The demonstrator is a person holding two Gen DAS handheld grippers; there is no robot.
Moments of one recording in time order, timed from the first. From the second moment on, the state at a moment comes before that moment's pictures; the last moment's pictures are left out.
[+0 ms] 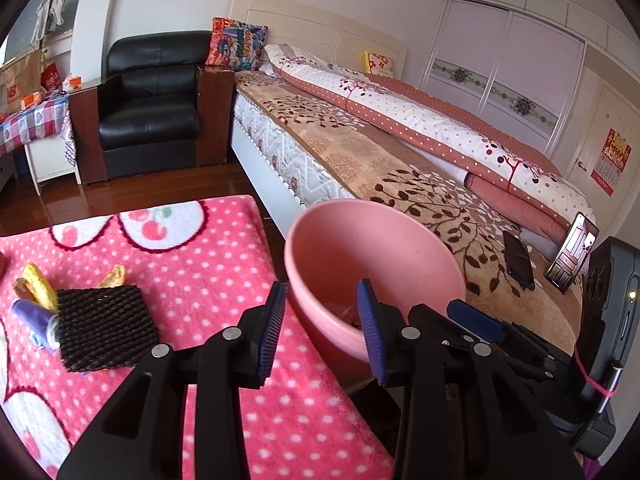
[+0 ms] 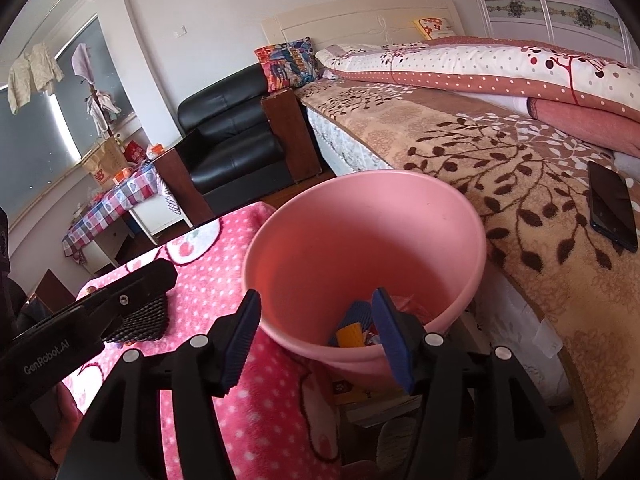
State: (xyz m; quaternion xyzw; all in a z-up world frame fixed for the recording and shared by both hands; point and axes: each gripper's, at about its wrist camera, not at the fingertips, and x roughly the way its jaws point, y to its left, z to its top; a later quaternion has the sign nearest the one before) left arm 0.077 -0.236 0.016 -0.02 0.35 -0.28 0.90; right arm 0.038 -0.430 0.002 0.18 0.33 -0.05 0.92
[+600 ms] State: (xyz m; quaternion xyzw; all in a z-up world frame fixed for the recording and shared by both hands) left arm 0.042 -0.127 0.020 -0.03 0.32 -0.18 0.93; right arm 0.034 -0.338 0.001 0.14 0.35 0.06 0.92
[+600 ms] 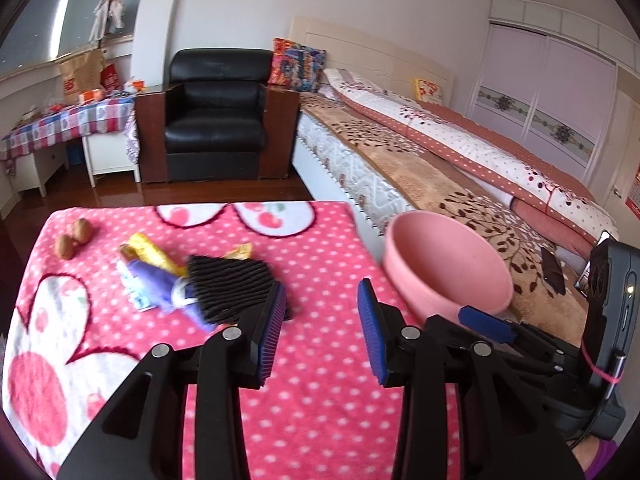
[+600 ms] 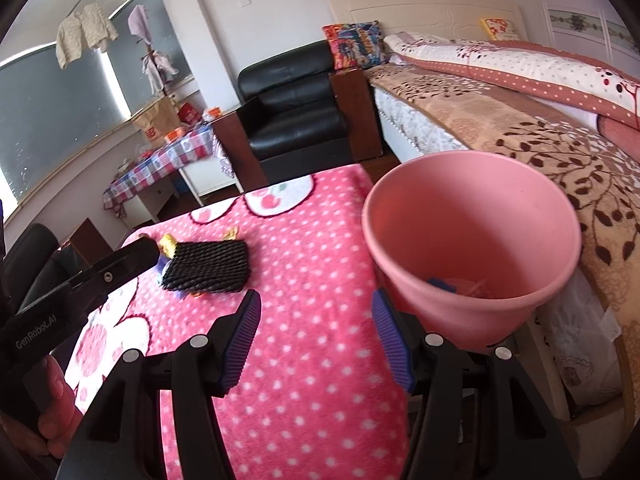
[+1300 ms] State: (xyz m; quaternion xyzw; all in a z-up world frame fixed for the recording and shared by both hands) left arm 0.047 -0.024 -0.005 -0.09 0.35 -0.08 0.93; right arm 0.075 -0.235 -0.010 0.05 0.40 0.17 0.90
